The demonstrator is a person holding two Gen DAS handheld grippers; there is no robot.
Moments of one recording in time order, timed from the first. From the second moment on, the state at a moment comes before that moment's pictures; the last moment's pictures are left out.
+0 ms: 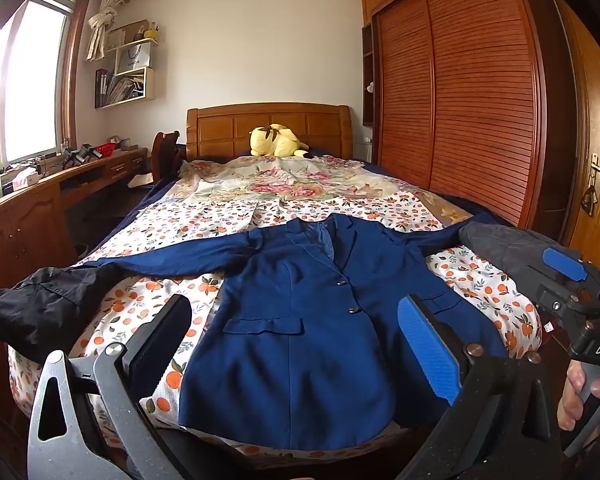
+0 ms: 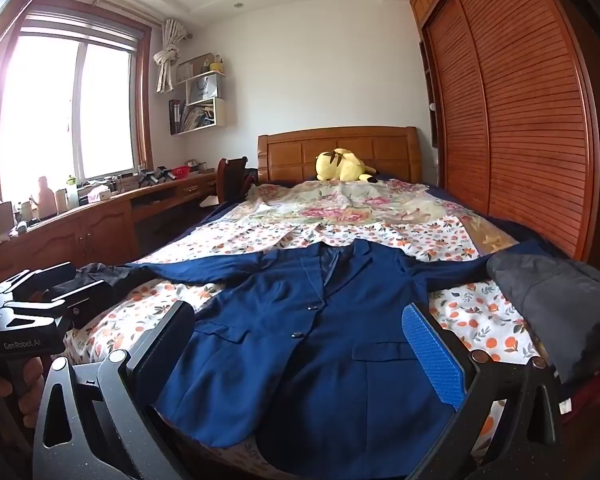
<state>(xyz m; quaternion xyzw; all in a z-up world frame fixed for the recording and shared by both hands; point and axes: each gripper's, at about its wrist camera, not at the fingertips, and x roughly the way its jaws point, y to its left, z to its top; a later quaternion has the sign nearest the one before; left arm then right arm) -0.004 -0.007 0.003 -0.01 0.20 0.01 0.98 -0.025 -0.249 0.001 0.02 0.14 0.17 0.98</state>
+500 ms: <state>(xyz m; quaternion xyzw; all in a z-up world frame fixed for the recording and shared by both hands) -0.004 -0.005 0.004 -0.01 0.20 0.01 0.98 -0.026 -0.245 -0.003 0.02 0.14 0.16 0.98</state>
